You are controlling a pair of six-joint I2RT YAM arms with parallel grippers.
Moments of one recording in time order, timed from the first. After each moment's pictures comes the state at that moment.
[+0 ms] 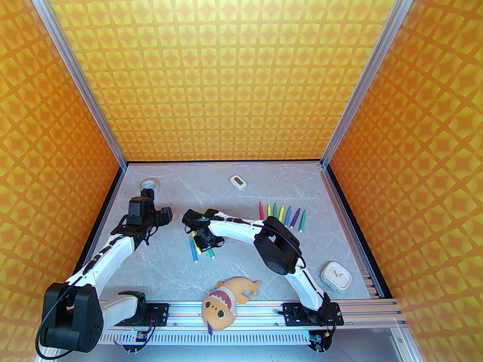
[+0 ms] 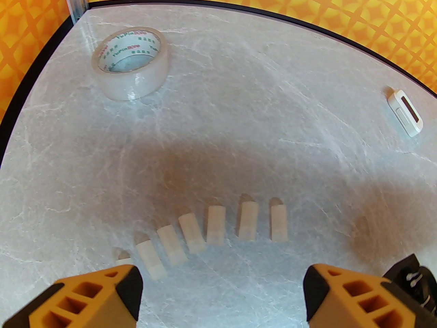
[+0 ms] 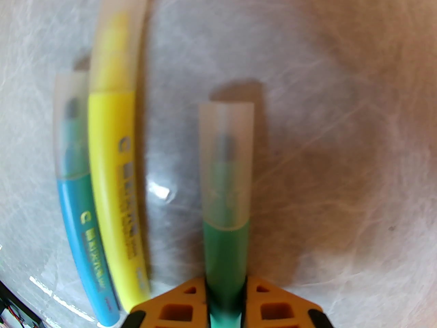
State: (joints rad) left arm -0.08 1.21 0.70 -0.22 0.00 -0.22; right arm 0.97 2.21 1.71 -0.93 0.04 0.51
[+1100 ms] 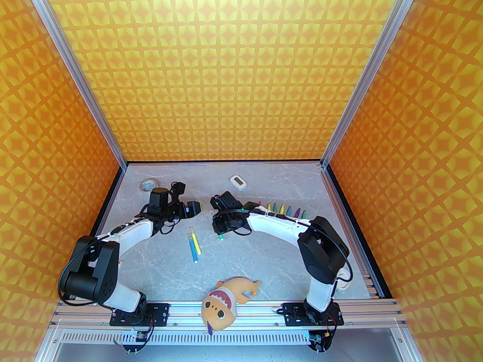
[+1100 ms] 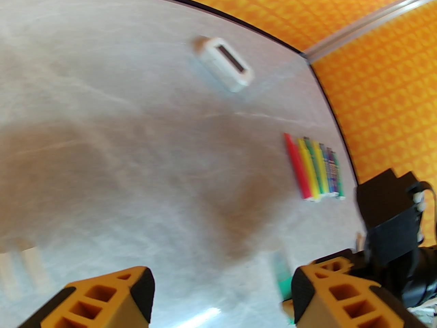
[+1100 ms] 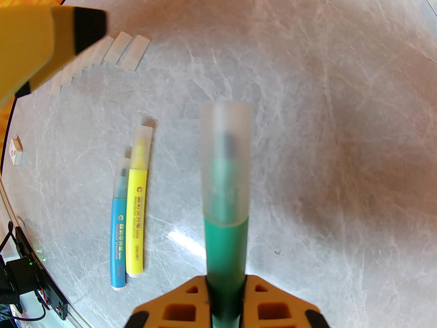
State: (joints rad) left arm -0.23 1.56 0.81 0.13 0.64 -0.45; right arm 0.77 1.83 1.30 -0.49 -0.14 0.36
